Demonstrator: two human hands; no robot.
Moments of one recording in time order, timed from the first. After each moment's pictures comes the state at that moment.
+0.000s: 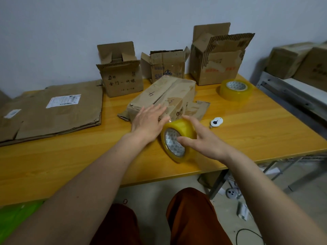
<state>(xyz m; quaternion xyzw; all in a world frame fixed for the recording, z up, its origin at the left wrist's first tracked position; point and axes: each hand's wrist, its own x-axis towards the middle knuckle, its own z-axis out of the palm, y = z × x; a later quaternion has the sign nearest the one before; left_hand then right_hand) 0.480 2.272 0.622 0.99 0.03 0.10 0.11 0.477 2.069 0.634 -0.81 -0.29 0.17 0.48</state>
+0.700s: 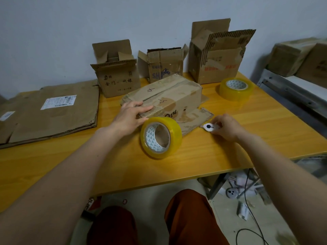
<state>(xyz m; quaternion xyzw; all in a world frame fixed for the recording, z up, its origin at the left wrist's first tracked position) 0.484 2.320 0.641 0.97 0.05 0.05 0.23 0.588 2.014 0.595 -0.96 -0.13 0.09 0.24</state>
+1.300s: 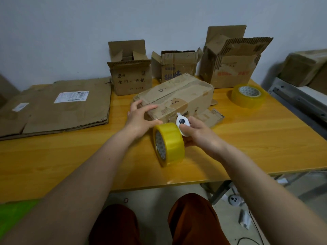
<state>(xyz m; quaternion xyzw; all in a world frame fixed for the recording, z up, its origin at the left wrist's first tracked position) 0.475 2.323 0.630 0.90 0.17 0.11 0.38 0.493 2.117 0.643 -0.75 -0.21 0.25 0.58</state>
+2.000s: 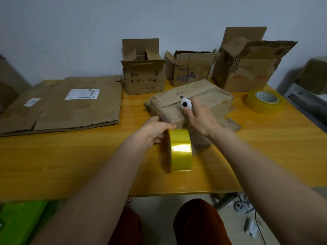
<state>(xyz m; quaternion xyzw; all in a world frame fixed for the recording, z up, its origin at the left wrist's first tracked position) 0.473 2.316 0.635 0.71 0.27 -0.05 0.65 0.561 2.173 0.637 -0.89 -0.31 -0.02 0.32</state>
